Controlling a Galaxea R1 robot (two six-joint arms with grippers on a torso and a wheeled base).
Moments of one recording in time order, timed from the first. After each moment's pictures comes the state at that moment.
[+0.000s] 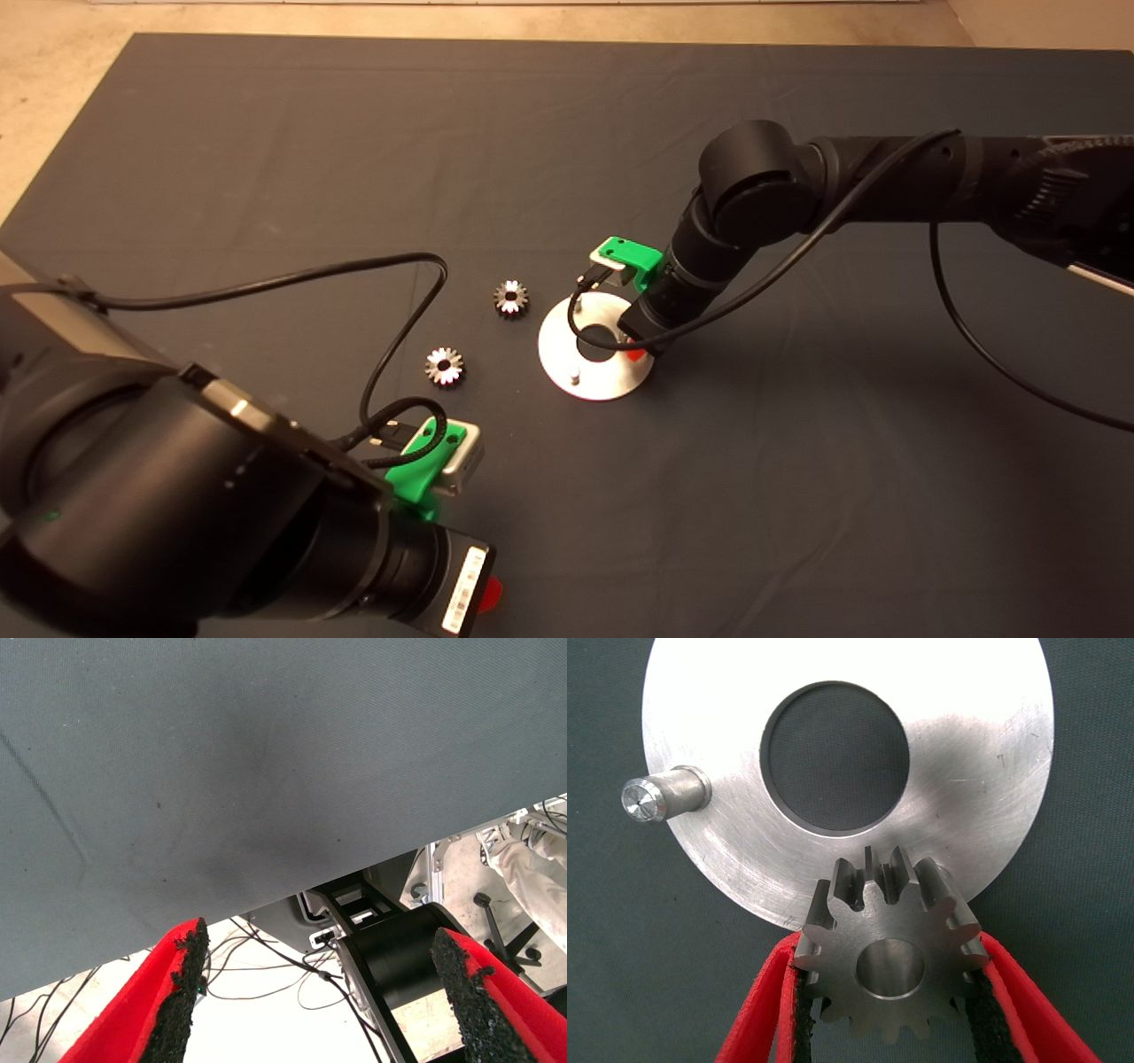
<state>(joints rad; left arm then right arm) -0.34 2.49 -0.34 0.37 1.53 -1.82 0.35 2.75 -1.23 -0.27 -1.40 0.74</state>
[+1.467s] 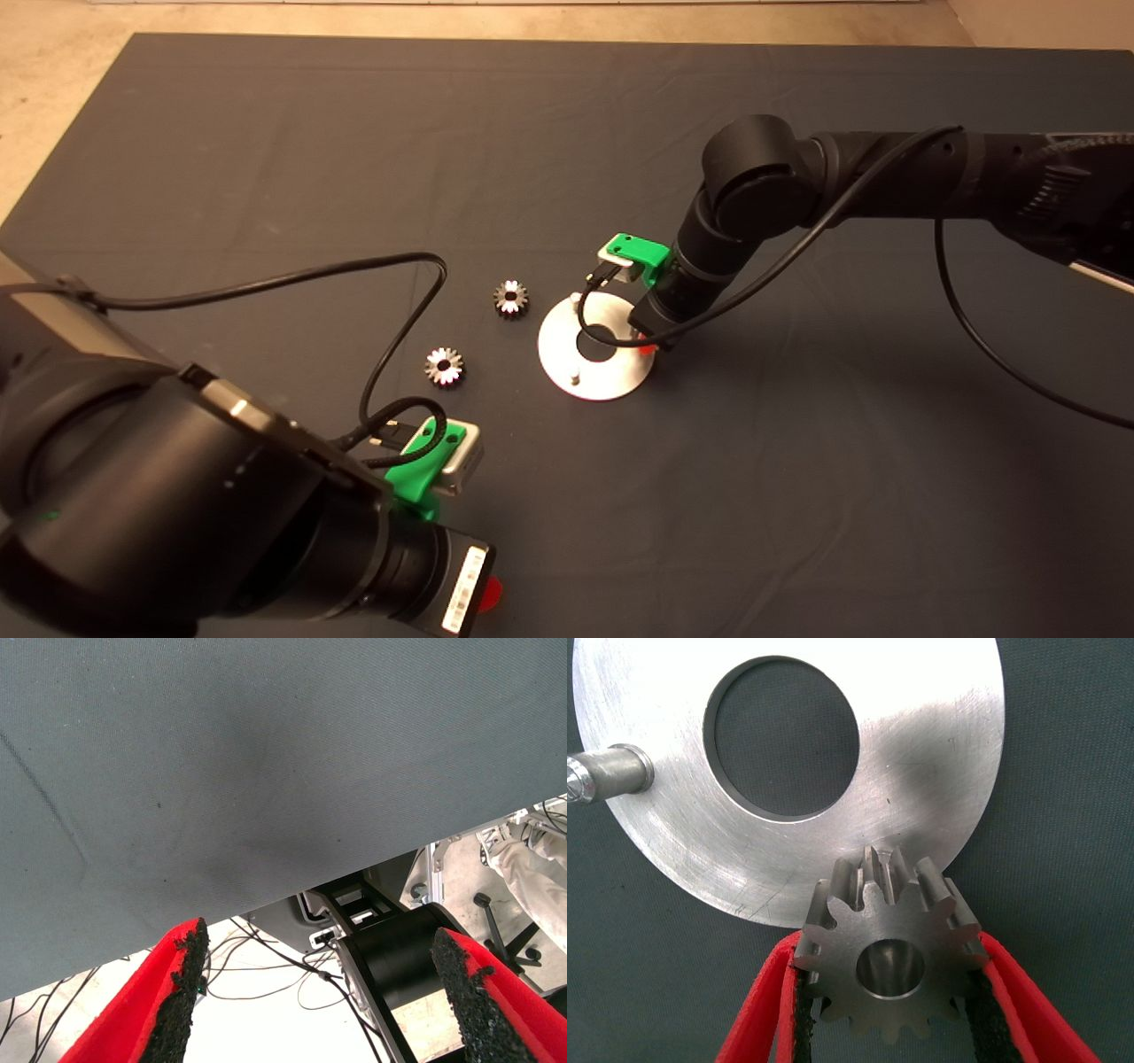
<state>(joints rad) -0.34 2.48 -0.34 0.37 1.53 -1.82 0.35 2.75 -1.25 -0.28 -1.44 0.69</state>
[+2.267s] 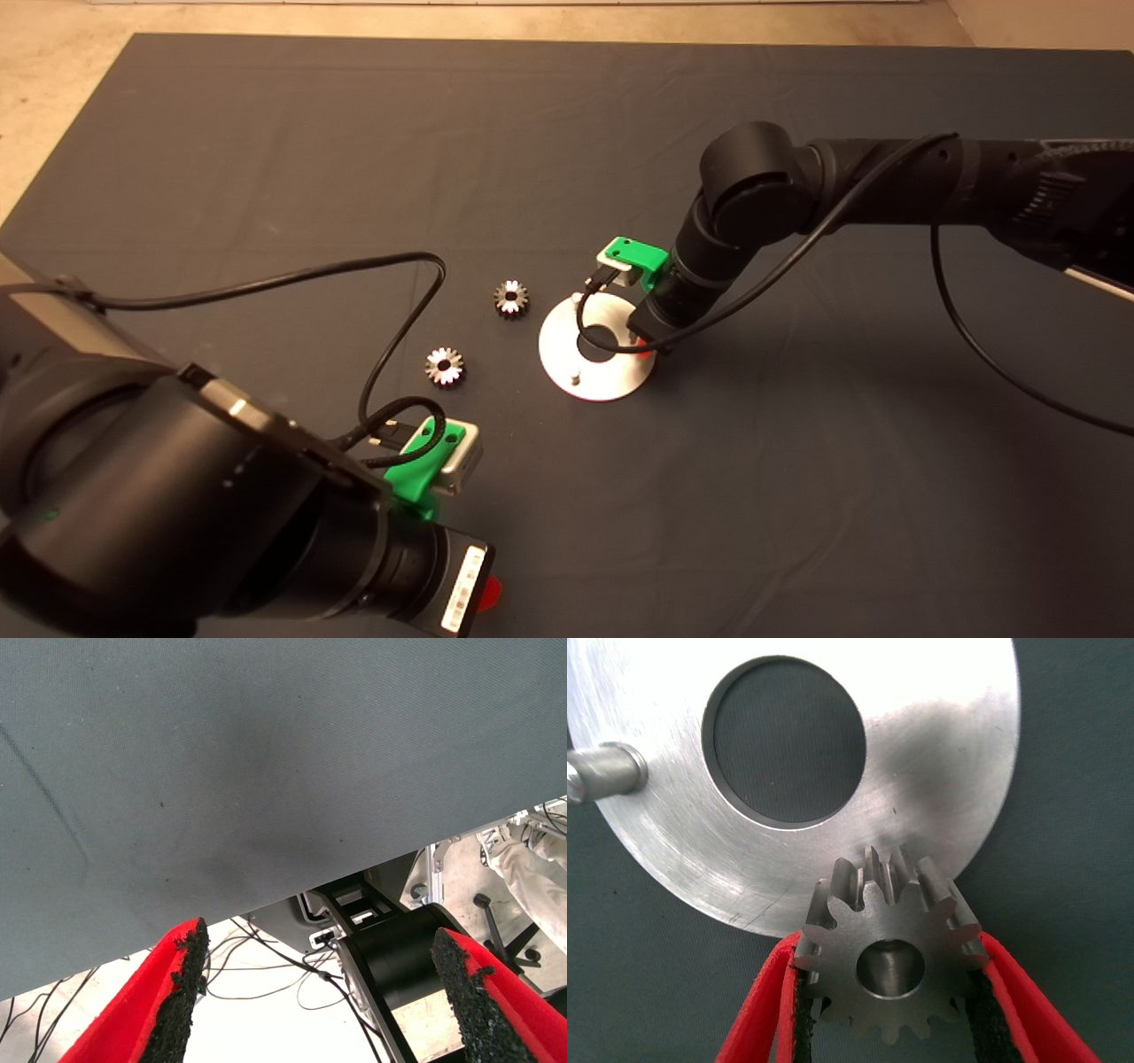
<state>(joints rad) -0.34 2.48 -0.34 0.37 1.53 -1.82 0.33 2.75 -1.24 -0.29 -1.45 0.69</state>
